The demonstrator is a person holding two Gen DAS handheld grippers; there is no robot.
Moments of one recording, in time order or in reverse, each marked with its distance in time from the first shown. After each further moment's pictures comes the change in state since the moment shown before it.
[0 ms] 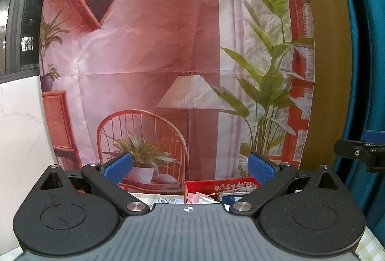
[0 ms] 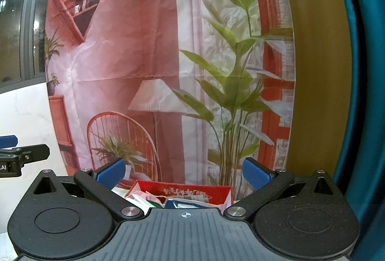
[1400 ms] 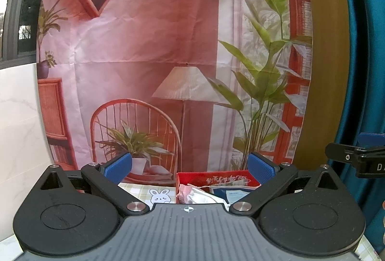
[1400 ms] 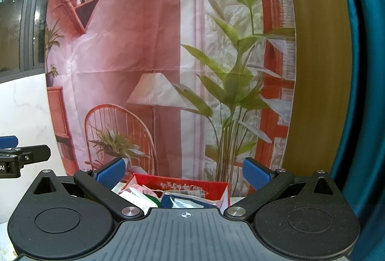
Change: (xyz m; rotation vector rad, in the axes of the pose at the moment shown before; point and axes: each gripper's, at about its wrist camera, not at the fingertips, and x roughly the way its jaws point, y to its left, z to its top) left arm 0.001 0.007 -0.012 -0.038 0.027 -0.042; right arm 0.004 0.007 -0.004 -0.038 0.032 -0.015
